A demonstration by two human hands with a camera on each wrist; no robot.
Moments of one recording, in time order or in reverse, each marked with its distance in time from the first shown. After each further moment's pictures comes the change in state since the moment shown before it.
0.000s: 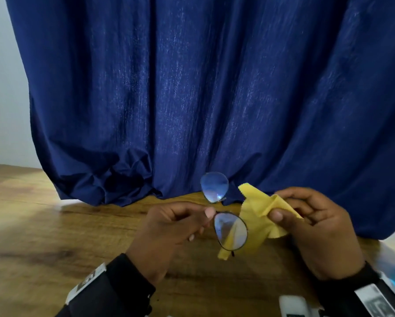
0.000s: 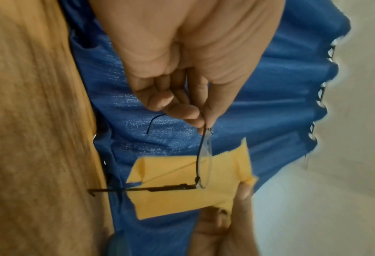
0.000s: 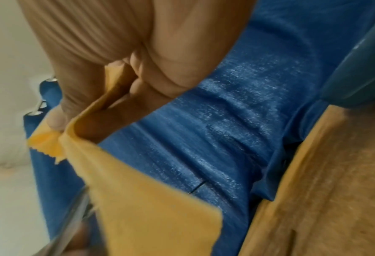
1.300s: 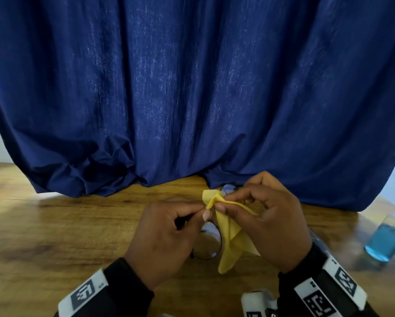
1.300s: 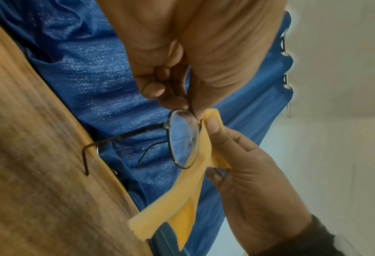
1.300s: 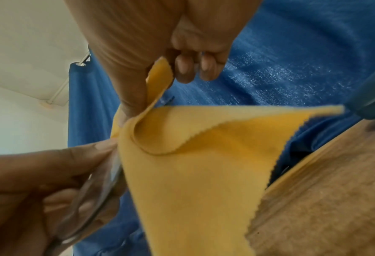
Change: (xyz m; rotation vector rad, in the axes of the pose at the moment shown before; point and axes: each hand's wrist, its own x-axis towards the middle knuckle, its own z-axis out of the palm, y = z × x) left_hand -0.010 -0.018 0.014 0.597 -0.061 0.324; right_hand -0.013 0.021 0.027 -0.521 -0.014 -0.090
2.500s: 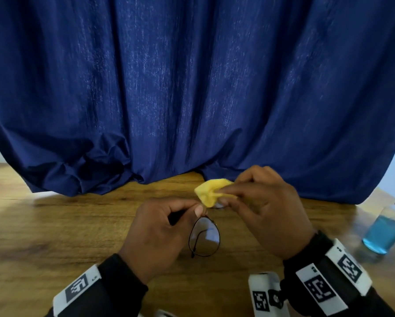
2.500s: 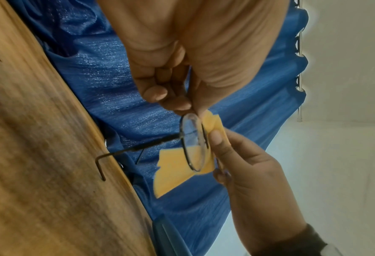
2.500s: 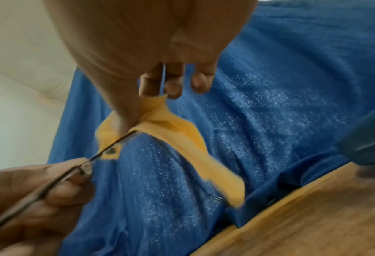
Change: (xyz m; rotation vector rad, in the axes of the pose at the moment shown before) left_hand 0.001 0.004 0.001 -0.064 0.008 -0.120; right_hand 0.008 0.014 -0.011 -0.283 -0.108 -0.210
